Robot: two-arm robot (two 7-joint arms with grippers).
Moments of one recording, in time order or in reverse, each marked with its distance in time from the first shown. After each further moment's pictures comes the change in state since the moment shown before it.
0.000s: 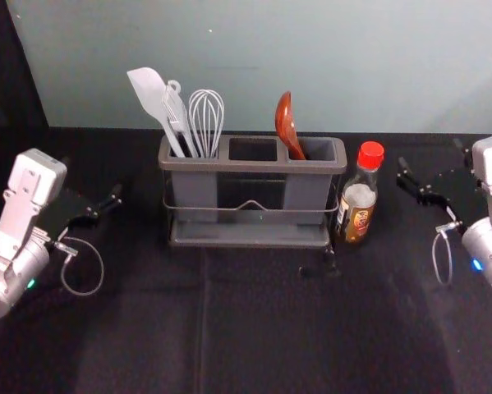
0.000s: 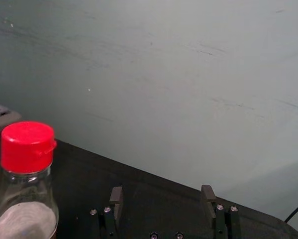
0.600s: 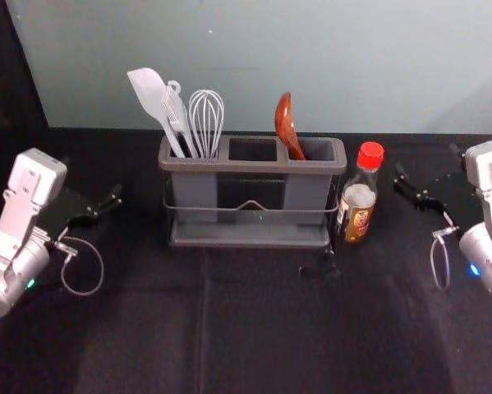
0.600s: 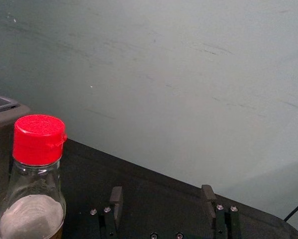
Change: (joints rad) left arm 0.000 0.000 0.000 0.000 0.000 0.000 0.000; right arm -0.014 0.003 -0.012 -0.012 -0.017 0.004 -0.013
